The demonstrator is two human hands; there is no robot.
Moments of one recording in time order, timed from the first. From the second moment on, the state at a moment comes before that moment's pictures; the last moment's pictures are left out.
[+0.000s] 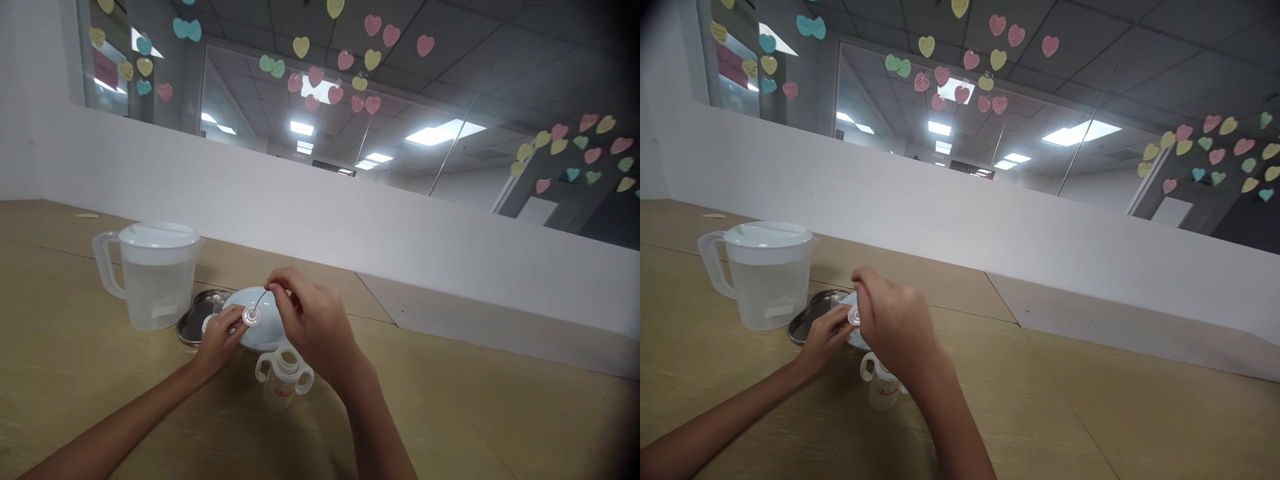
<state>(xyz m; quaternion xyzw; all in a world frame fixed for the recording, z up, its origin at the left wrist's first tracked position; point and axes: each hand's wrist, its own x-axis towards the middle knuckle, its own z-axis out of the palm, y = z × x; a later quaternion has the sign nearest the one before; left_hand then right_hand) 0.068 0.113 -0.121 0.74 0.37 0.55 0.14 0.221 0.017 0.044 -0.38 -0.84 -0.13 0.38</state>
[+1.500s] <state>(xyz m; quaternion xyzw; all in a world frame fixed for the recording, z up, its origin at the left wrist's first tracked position) 0.069 0.113 -0.122 0.73 0.37 0.56 0.13 0.219 0.015 0.044 -0.40 -0.84 -0.11 0.35</state>
